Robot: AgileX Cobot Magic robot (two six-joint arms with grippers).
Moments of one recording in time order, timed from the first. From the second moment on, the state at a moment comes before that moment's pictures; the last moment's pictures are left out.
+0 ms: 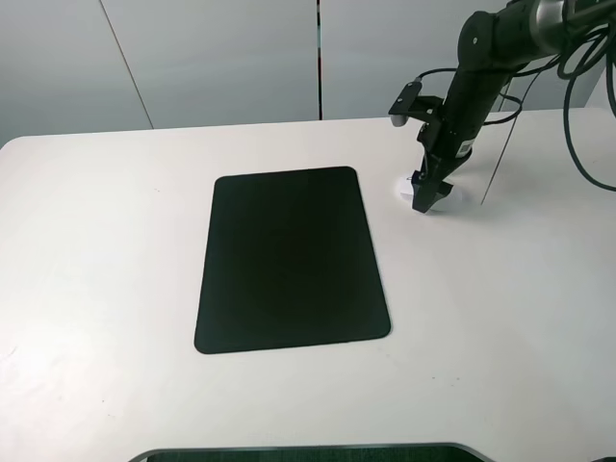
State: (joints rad) left arm -0.06 -0.01 -0.51 0.02 1.08 0.00; right arm 0.21 2.27 -1.56 0.09 0.89 -0.91
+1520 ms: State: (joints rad) left arm -0.06 -0.01 -0.51 0.02 1.08 0.00; right arm 0.21 2.29 -1.57 0.11 0.90 -0.93
